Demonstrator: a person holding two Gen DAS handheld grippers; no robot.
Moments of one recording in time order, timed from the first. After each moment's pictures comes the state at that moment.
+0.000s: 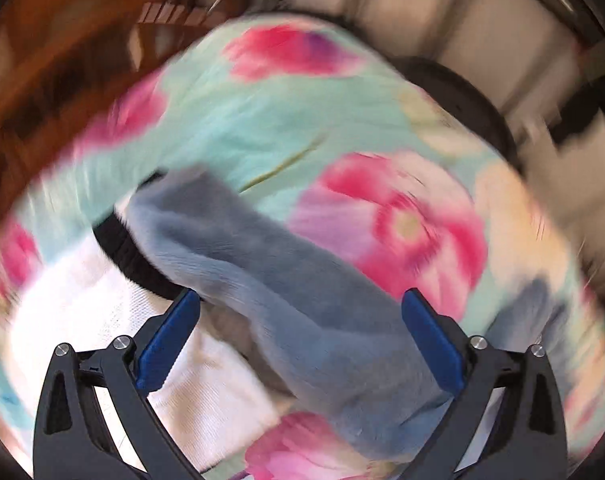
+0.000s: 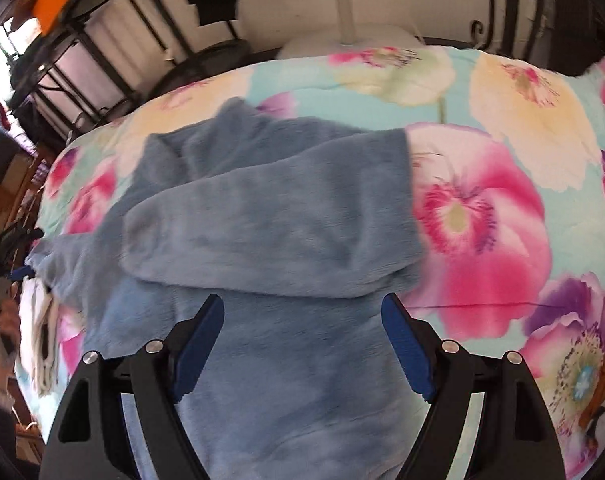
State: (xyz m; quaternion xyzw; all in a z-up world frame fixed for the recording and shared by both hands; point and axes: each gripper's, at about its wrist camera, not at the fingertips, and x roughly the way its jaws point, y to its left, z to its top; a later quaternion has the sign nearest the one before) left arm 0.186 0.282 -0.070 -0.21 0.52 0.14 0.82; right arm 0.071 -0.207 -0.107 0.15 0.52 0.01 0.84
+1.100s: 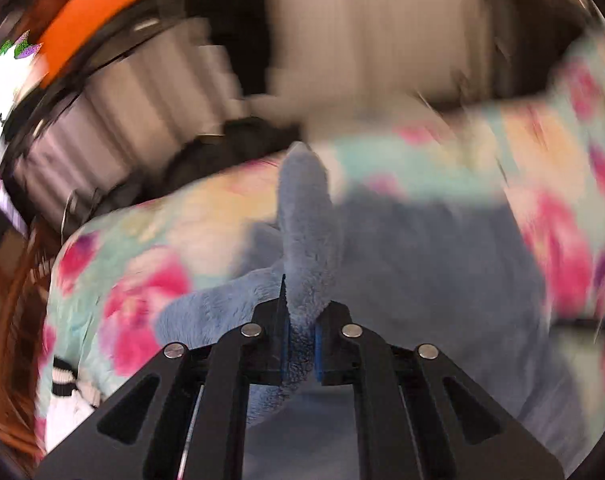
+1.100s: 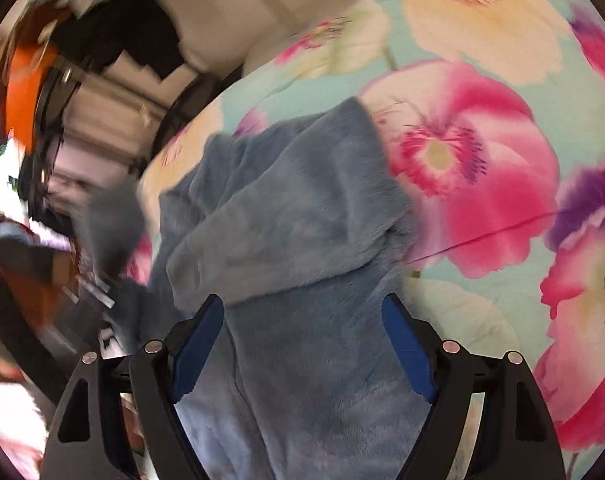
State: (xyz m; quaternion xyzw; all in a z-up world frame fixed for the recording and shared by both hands) left arm 0.107 -0.077 -0.068 0.25 0.37 -0.10 0.89; right arm 0.027 -0.259 -0.105 0.38 0.50 -0.01 0.78
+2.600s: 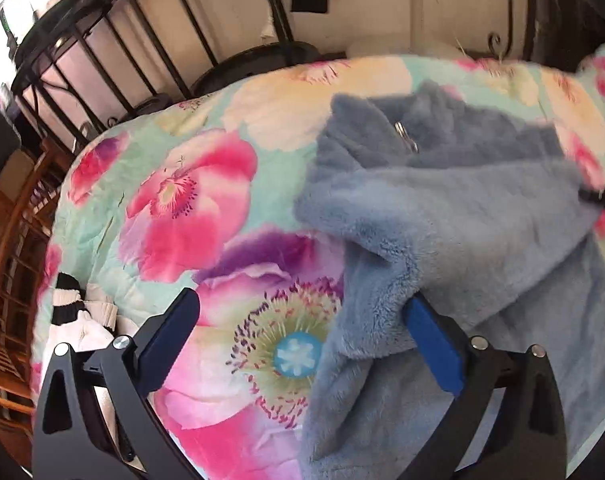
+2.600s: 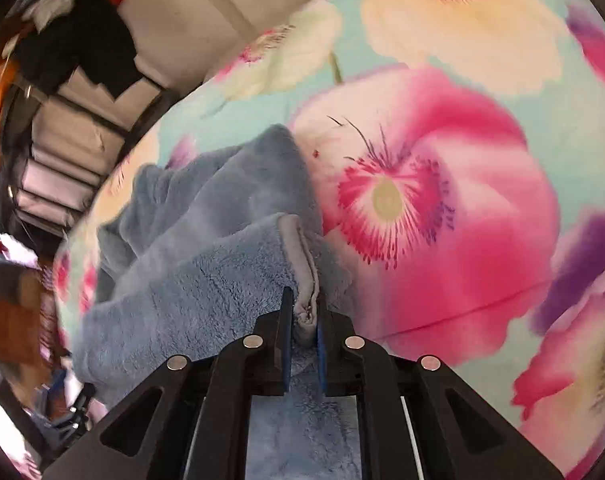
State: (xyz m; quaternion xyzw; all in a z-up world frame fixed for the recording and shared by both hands) left arm 0.110 0.065 -0.086 0.16 0.46 -0.06 0.87; right arm 0.073 -0.298 -0.150 0.35 0.49 -0.04 0.80
